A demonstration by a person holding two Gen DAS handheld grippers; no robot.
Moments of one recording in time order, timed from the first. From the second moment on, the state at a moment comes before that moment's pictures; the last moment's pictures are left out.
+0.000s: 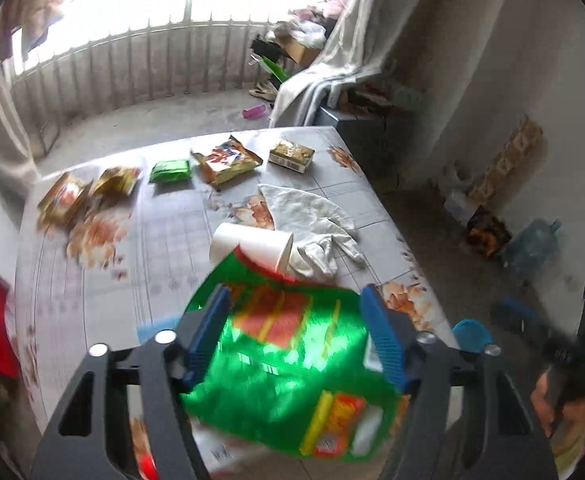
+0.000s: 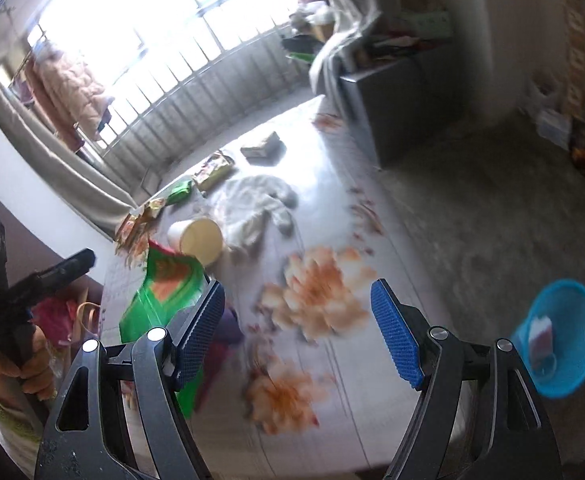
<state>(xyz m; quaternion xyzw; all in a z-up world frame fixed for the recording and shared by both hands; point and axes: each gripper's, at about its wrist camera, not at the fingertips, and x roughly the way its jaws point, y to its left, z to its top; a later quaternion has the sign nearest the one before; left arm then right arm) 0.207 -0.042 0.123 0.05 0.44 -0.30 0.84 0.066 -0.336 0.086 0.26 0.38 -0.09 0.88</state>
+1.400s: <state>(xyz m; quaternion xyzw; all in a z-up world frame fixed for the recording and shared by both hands) 0.302 -0.141 0.041 0.32 0.43 -0.27 0.80 0.287 -0.324 -0.009 0.12 0.51 -0.06 0.85</state>
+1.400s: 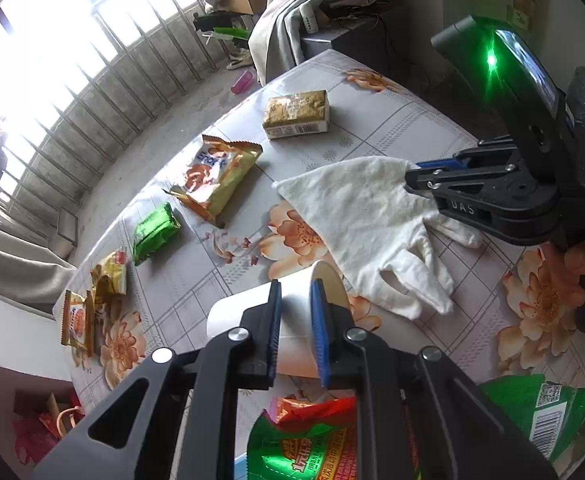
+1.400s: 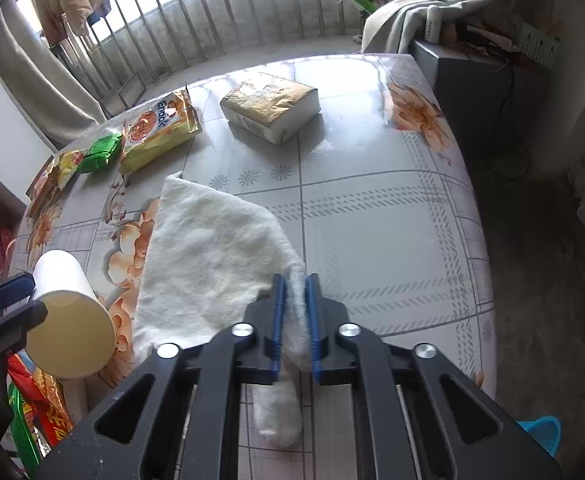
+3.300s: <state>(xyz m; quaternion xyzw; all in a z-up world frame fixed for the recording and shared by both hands) 0.109 -0.274 0.133 0.16 0.38 -0.45 0.79 -0.015 -0.478 0.119 0.28 0.33 -0.14 0.89</state>
